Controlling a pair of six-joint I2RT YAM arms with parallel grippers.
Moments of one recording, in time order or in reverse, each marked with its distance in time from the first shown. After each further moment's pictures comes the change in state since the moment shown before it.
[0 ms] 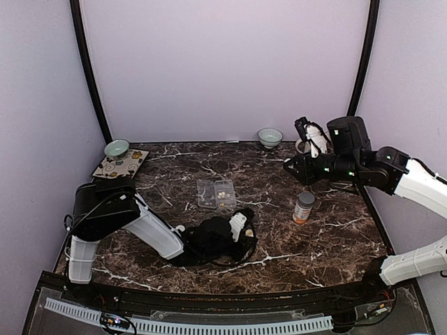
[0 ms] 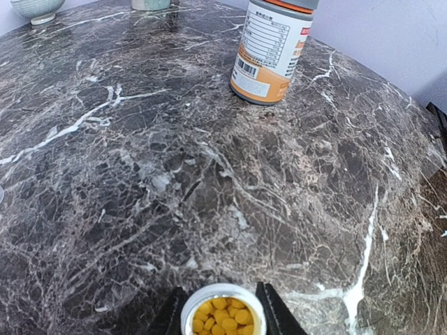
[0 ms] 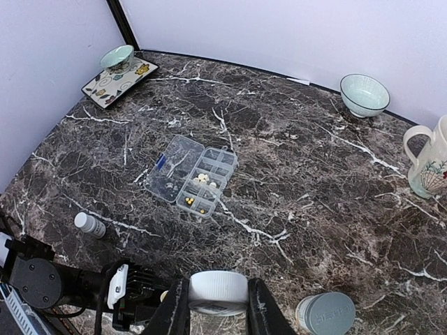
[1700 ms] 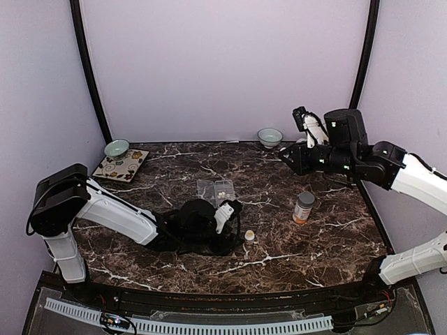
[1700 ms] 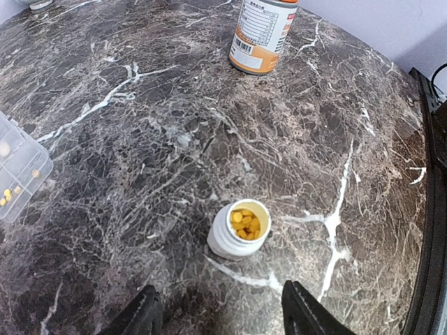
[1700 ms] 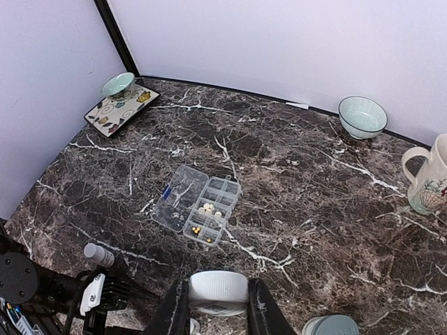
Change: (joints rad) left arm 0.068 -0.320 -0.095 -0.377 0.161 0.057; right arm 0.023 0.054 0.066 0.059 0.045 0.035
